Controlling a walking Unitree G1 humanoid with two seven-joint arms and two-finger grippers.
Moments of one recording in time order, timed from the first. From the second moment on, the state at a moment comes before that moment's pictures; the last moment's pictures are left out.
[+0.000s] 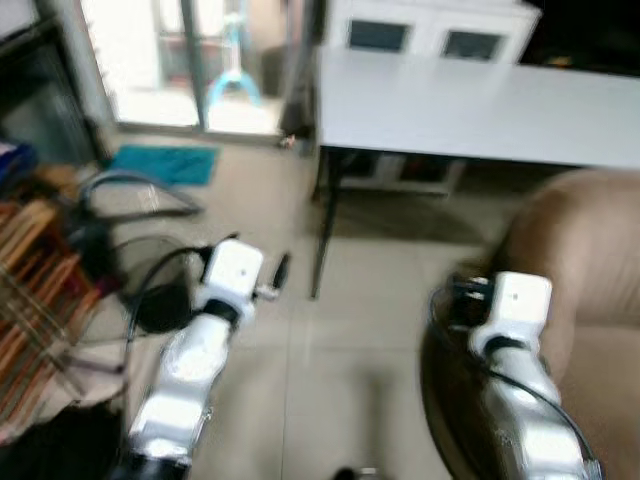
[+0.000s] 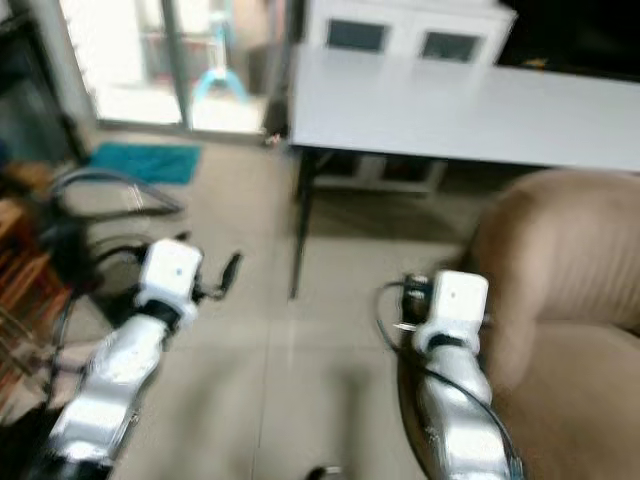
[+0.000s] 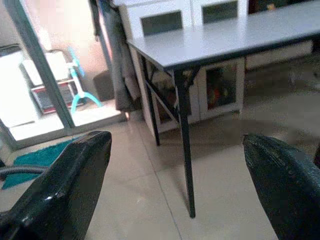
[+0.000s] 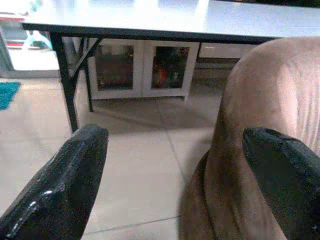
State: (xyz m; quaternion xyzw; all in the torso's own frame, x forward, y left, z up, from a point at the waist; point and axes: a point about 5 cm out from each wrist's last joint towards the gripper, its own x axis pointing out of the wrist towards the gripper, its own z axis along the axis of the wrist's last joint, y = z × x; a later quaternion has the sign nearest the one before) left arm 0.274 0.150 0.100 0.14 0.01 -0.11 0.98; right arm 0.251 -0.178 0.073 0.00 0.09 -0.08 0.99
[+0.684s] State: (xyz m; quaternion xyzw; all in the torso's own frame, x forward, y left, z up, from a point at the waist) left arm 0.278 0.155 0.120 0.15 -0.01 -0.11 0.98; right arm 0.251 -0.192 0.061 -0.01 0.12 -0.10 0.99
